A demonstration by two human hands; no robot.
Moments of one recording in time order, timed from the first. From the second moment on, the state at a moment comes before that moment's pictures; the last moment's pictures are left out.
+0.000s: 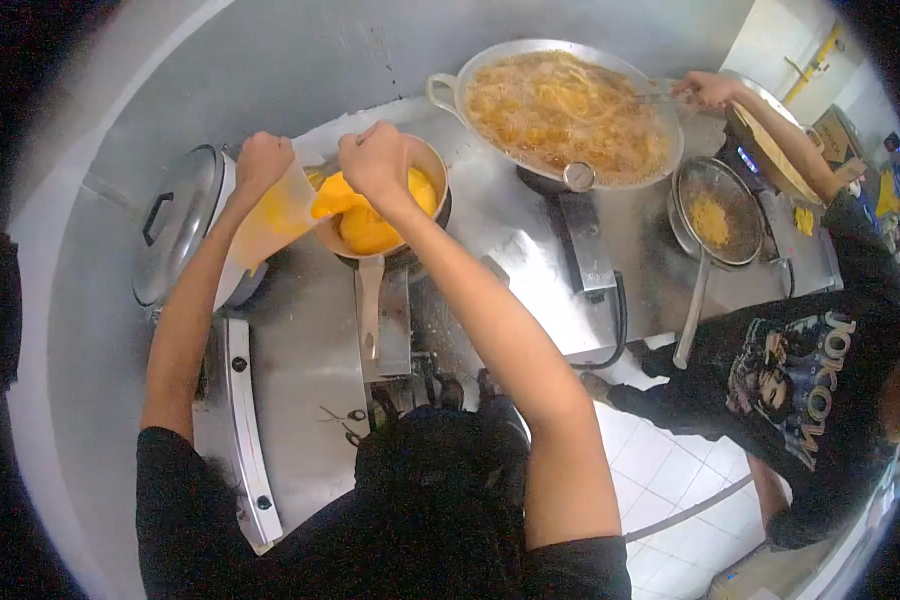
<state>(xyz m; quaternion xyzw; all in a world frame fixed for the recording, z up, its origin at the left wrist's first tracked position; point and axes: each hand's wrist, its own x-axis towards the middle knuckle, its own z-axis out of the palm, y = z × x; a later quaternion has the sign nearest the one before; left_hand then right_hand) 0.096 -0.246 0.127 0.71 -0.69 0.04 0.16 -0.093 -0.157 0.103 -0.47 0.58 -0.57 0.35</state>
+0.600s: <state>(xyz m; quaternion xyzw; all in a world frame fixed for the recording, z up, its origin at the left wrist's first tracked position) 0.057 -0.230 0.118 0.53 -0.81 0.19 0.17 -0.090 -0.040 0.064 -0.22 0.54 -0.69 0.43</state>
